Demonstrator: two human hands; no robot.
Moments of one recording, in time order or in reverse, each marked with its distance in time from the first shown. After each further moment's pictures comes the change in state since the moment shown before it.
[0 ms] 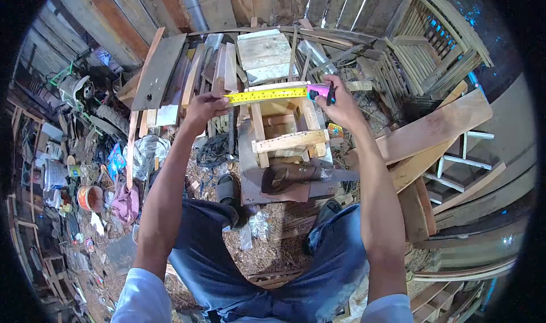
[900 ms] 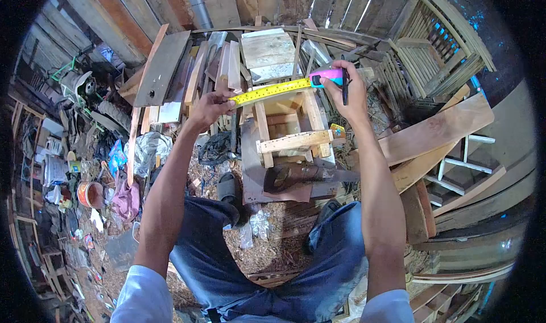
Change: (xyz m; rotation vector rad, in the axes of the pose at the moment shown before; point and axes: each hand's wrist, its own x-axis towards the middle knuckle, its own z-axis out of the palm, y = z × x) left_hand 0.001 -0.006 -0.002 0.233 -0.127 0.091; right_hand 0.019 -0.010 0.001 0.112 0.359 -0.227
